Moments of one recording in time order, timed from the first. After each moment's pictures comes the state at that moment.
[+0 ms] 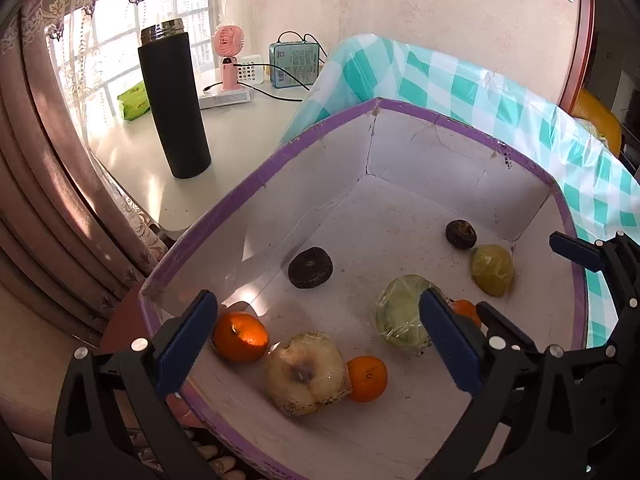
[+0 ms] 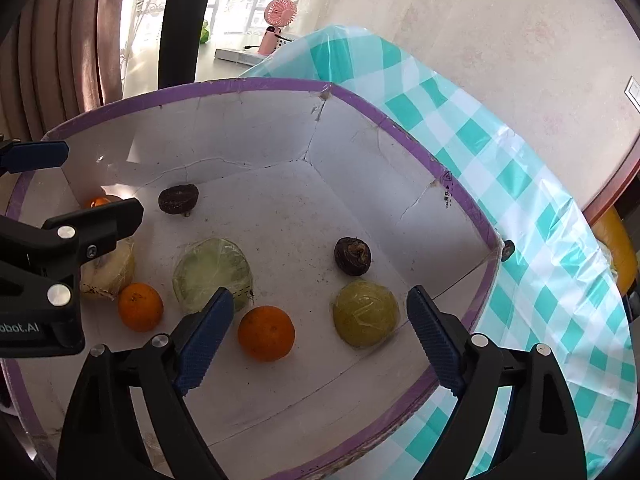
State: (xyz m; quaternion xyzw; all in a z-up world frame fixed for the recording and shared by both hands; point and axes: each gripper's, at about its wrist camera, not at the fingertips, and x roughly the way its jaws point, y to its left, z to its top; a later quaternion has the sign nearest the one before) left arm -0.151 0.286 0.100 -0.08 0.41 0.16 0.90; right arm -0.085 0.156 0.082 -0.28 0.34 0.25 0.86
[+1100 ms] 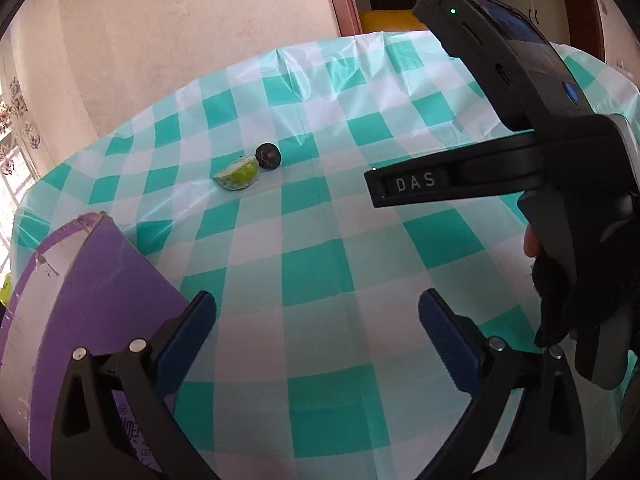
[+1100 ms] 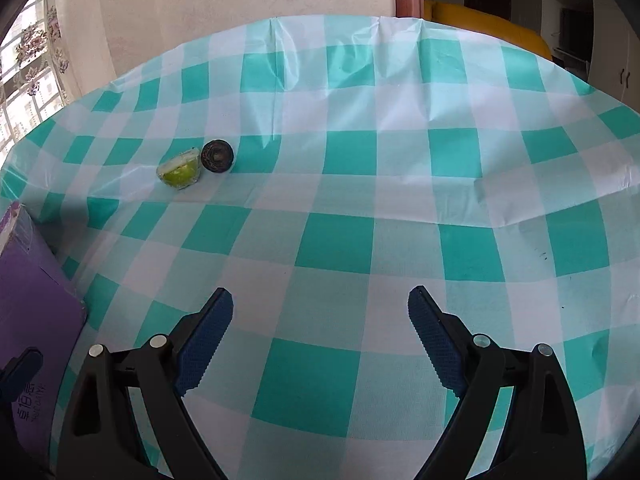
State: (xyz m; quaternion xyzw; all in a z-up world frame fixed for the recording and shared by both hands) left arm -0.012 -0.046 0.033 0.11 0.37 -0.08 0.92; right arm 0.078 -0.165 0.026 0.01 0.40 0.04 0.92
